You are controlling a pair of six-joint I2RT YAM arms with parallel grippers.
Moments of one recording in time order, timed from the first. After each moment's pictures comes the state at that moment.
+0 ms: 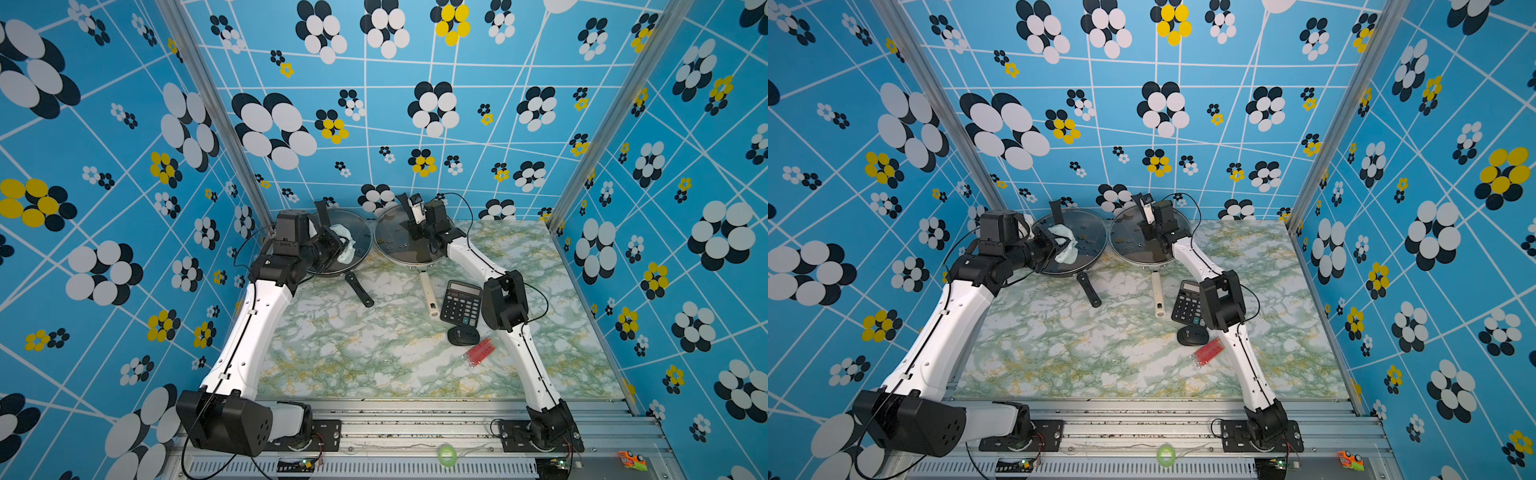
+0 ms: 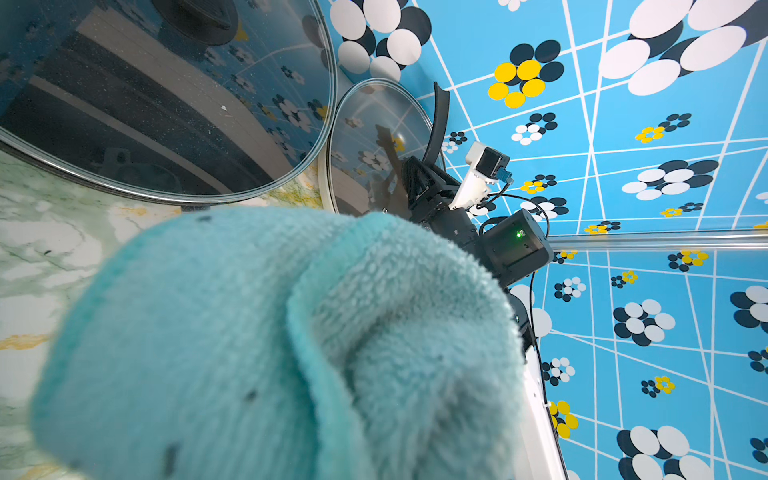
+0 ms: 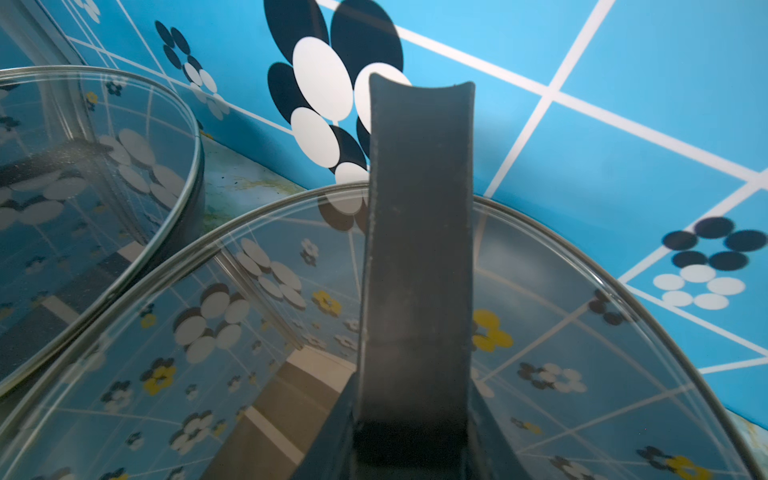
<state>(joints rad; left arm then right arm) -0.12 1.33 1.40 -0.61 0.37 -0.97 0.44 2.60 2.40 -0.23 0.02 -0.12</state>
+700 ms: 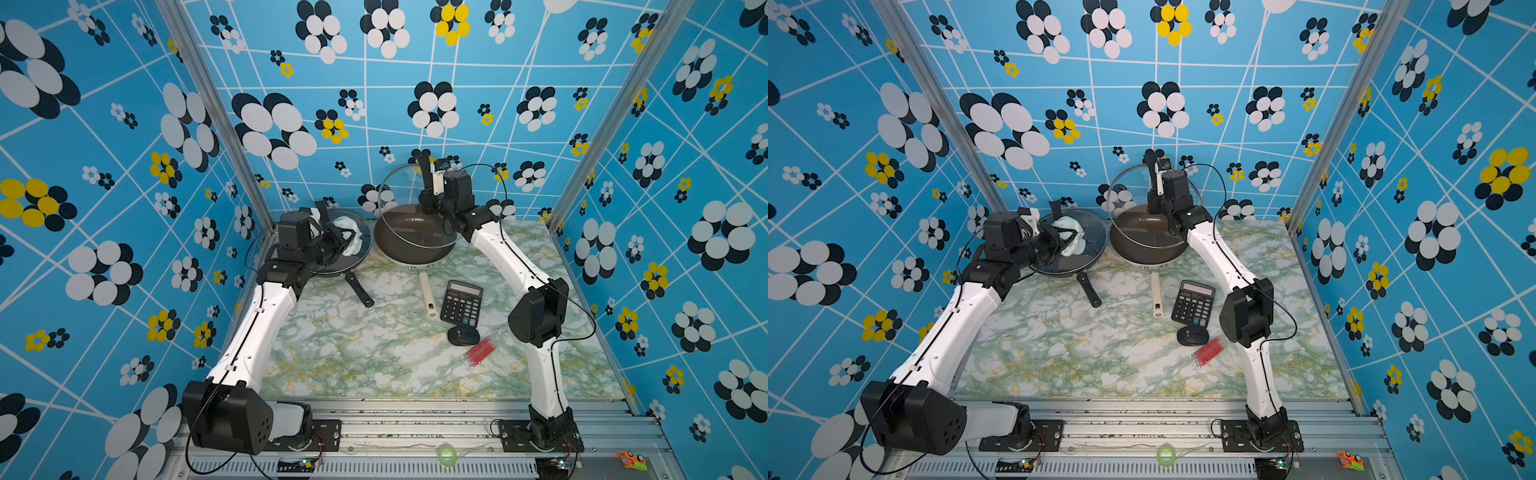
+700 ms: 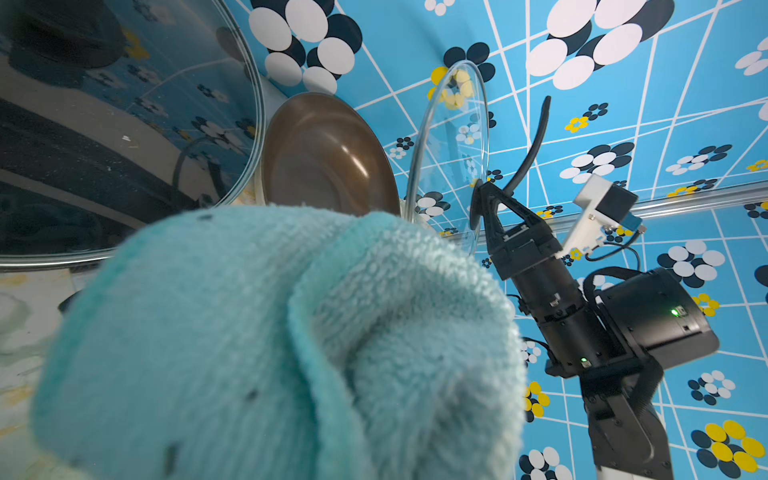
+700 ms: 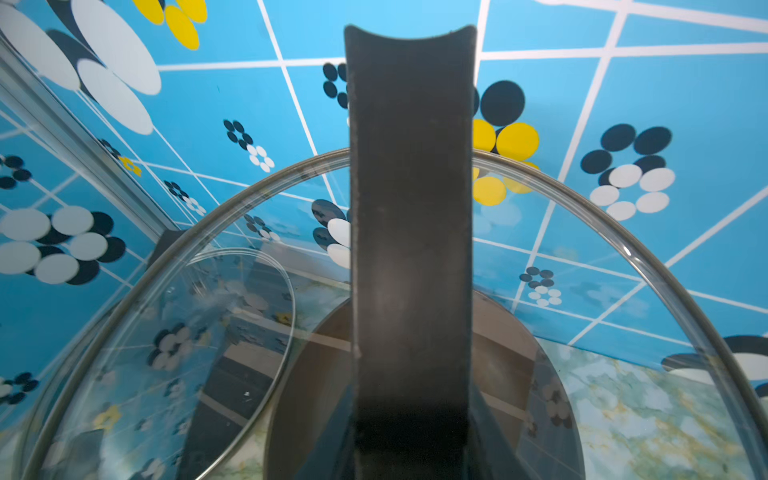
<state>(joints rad) -0.12 1.37 1.29 -0.30 0.48 -0.98 0.45 2.18 2.28 -0.42 0.09 0.15</state>
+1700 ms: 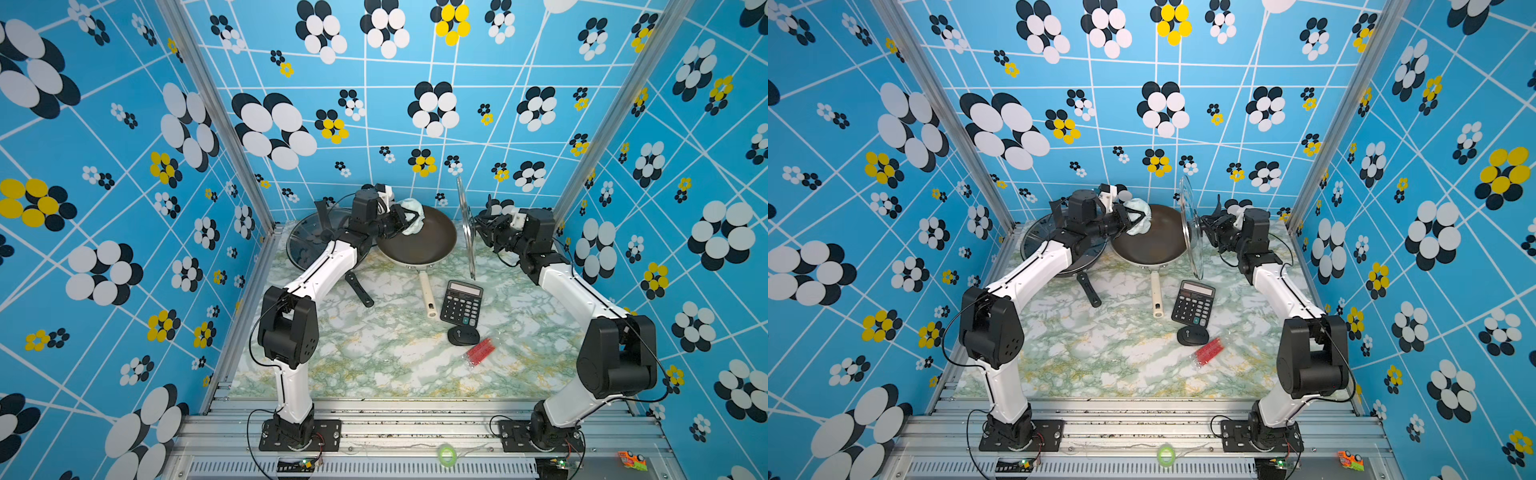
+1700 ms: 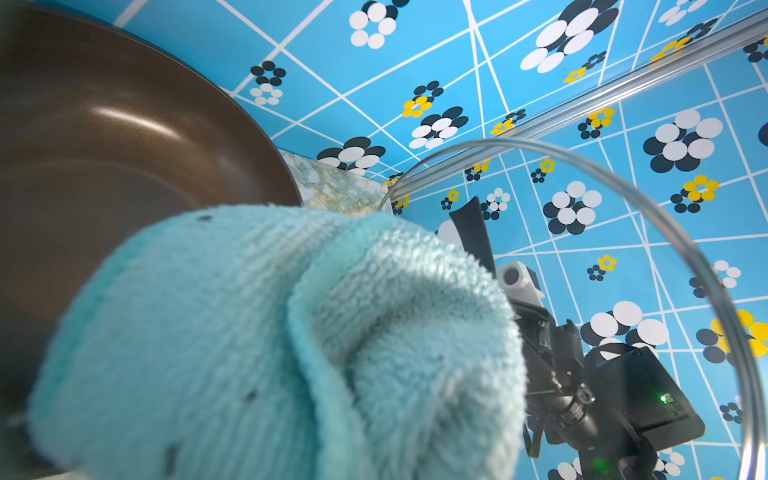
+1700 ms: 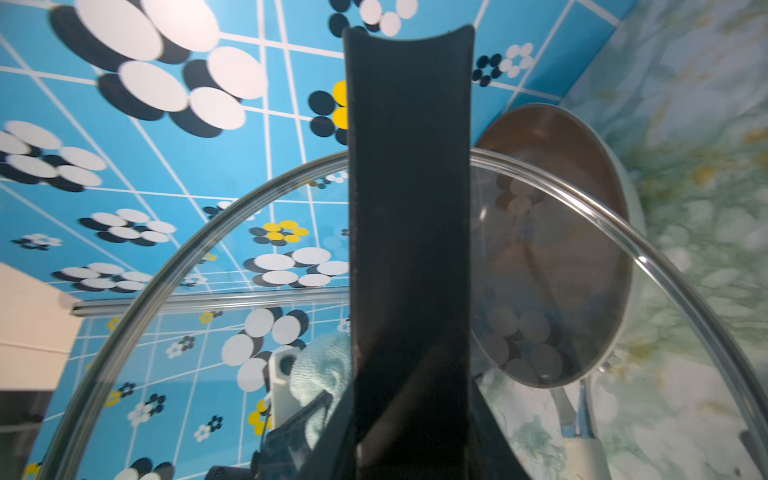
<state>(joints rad) -0.40 1.92 1.71 -0.03 0.54 -0.92 0.07 1.64 1.27 0.21 -0.53 1.35</state>
